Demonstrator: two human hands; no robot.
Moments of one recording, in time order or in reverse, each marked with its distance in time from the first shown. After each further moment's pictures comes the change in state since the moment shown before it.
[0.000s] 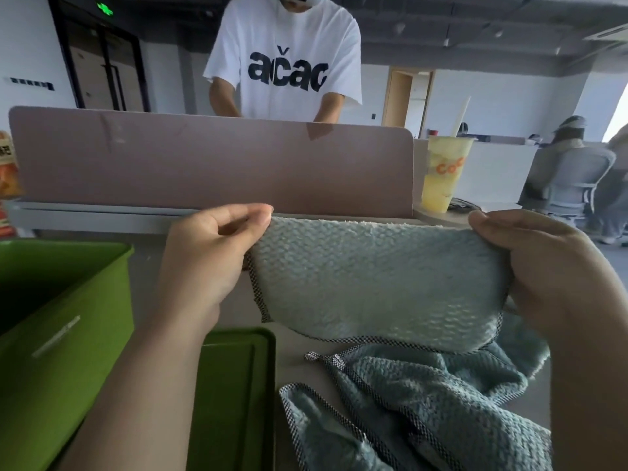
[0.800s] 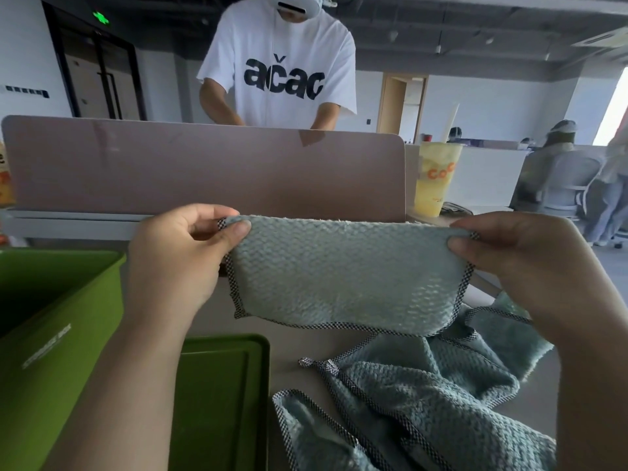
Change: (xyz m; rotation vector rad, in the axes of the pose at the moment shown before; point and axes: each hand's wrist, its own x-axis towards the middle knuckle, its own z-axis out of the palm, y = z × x) left_hand 0.003 0.001 -0.011 0.179 0.134 0.158; right_hand -0.003 -0.009 -0.012 -0.514 -0.098 -0.306
